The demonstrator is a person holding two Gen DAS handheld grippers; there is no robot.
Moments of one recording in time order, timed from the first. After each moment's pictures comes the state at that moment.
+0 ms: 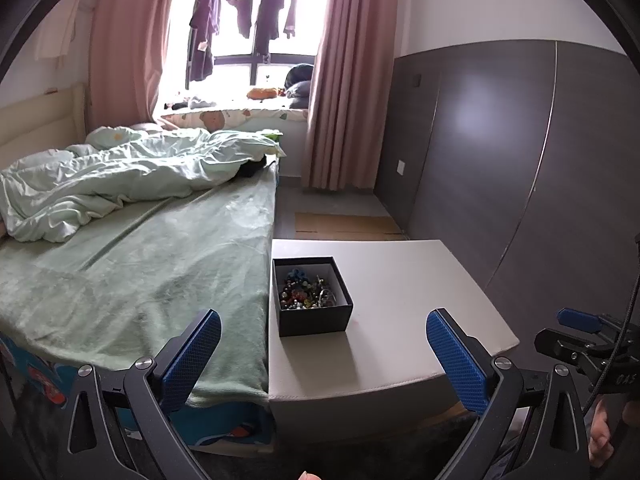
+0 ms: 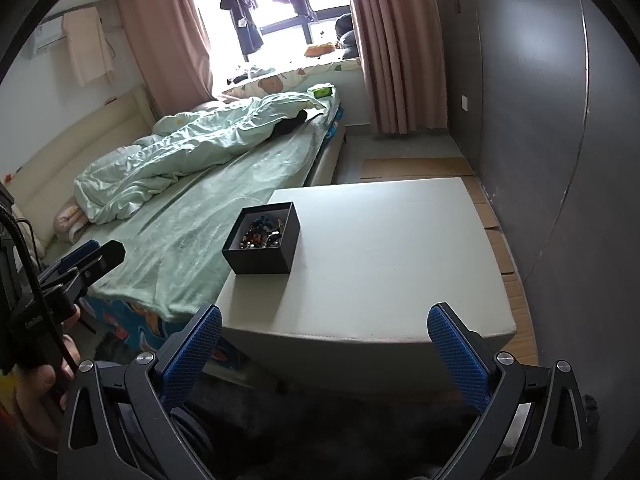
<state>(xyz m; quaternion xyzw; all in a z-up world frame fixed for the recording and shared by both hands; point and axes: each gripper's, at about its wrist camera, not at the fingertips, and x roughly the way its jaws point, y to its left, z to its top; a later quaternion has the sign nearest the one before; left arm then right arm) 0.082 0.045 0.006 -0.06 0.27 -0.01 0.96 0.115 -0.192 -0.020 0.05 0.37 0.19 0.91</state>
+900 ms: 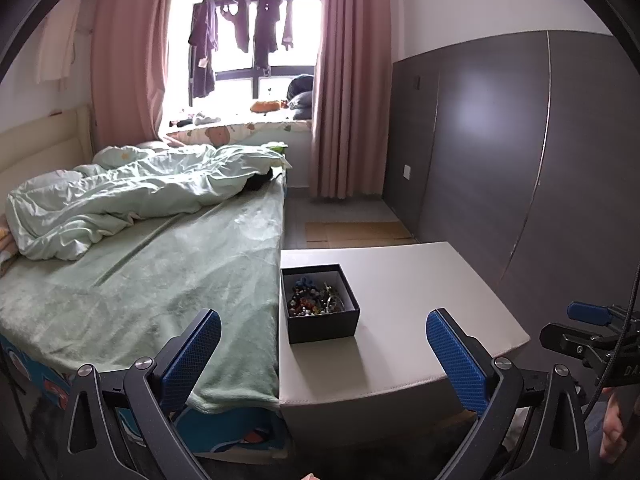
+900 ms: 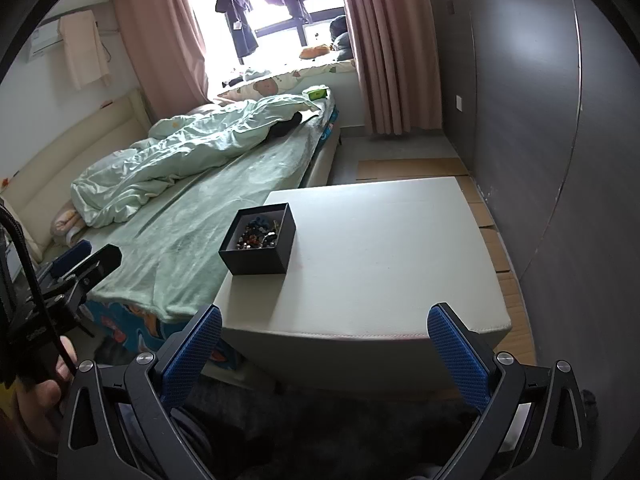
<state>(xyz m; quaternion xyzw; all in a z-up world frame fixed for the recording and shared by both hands) 0.074 0.039 0.010 -0.03 0.25 0.00 0.97 0.114 -0.200 -0.022 0.05 0.37 0.19 0.91</state>
